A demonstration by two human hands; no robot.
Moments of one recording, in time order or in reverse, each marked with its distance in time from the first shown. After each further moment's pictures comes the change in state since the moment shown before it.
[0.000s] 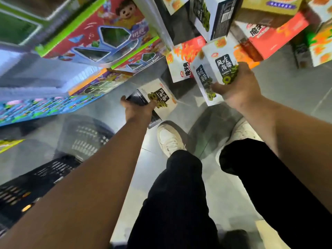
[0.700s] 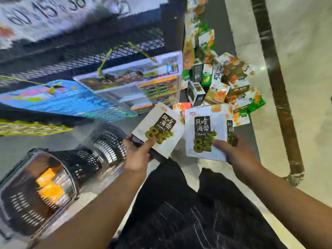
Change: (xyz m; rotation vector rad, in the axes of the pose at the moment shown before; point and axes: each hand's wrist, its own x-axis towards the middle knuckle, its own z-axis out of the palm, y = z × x) left_hand -0.370 0.012 -0.278 -0.825 -0.274 0.051; right_hand -0.382 -0.182 -0.253 0.521 -0.195 0.098
